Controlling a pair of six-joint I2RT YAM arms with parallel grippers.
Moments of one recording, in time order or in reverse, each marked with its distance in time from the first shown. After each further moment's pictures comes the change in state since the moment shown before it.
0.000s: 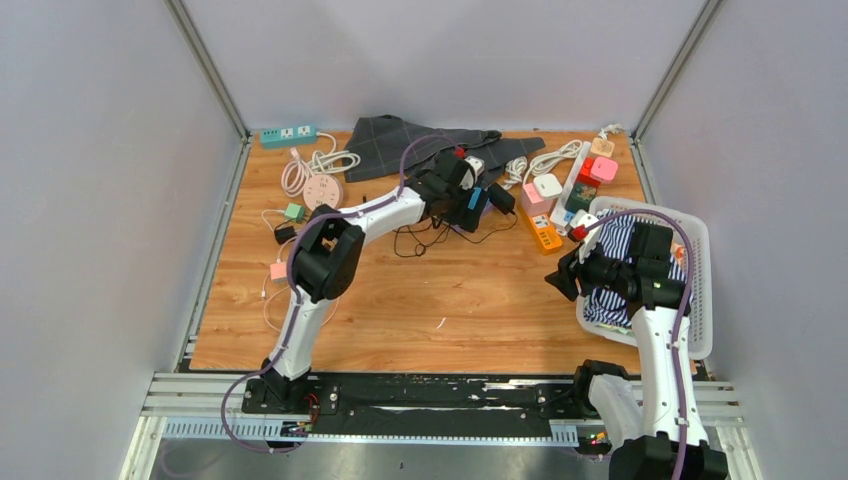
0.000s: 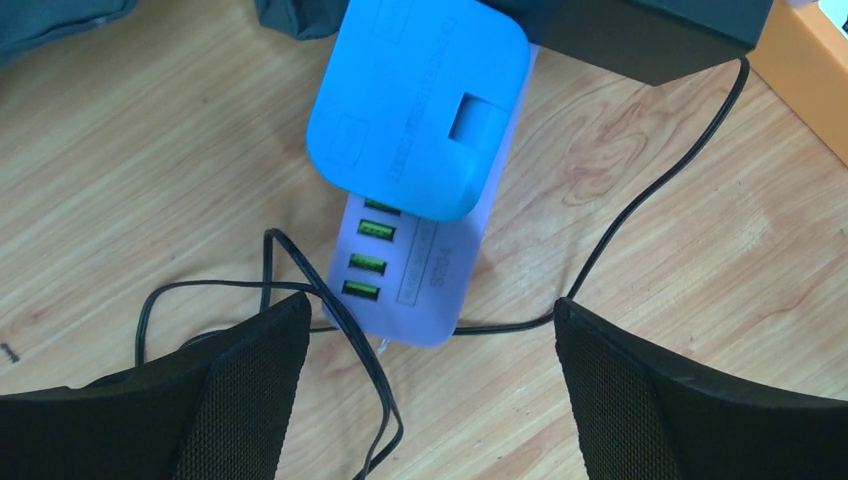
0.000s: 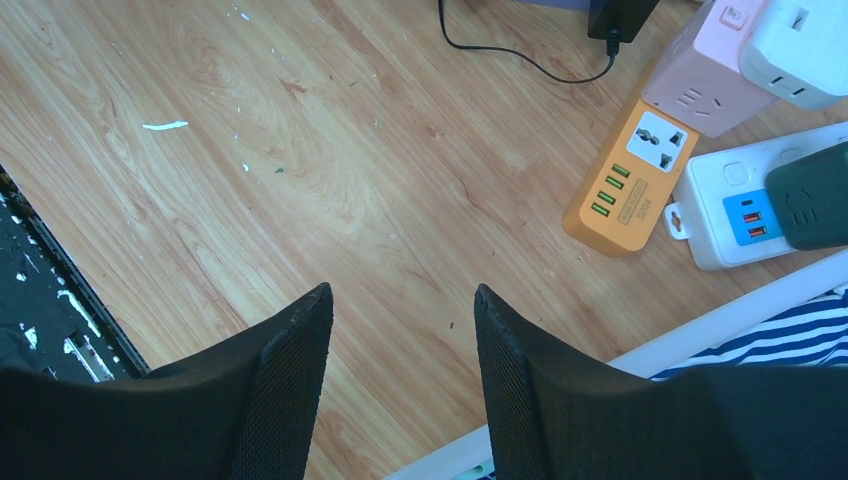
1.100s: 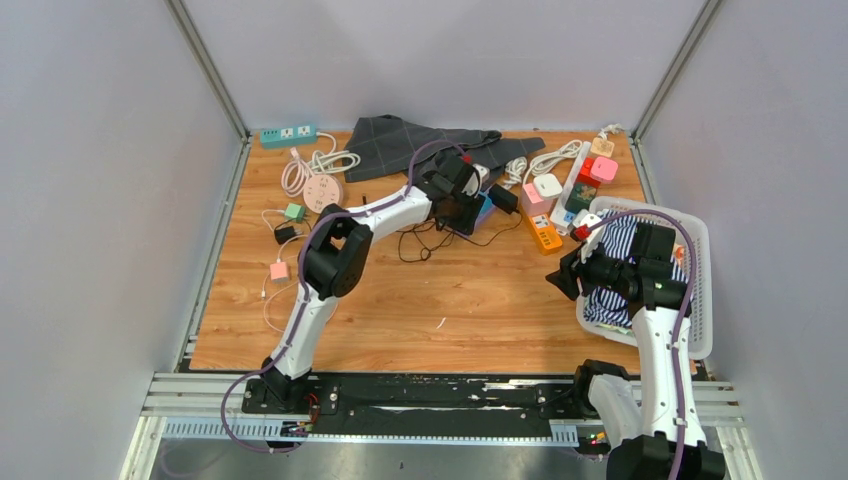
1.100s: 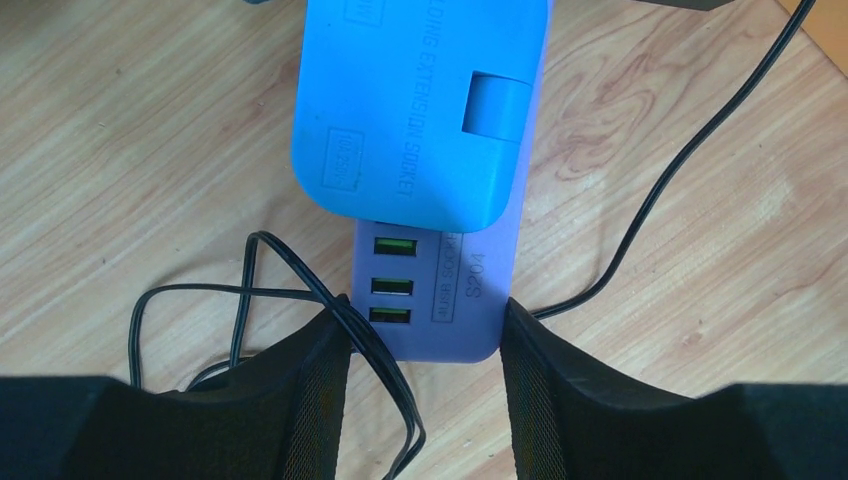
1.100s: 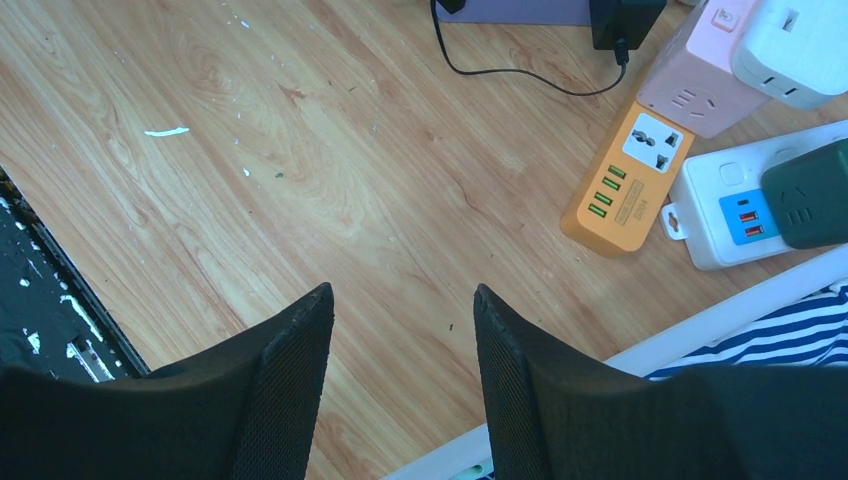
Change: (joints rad) left arm -0.013 0.093 0.118 -0.126 0.040 0.017; right arm -0.019 -0.003 0.000 0.000 -0.020 0.001
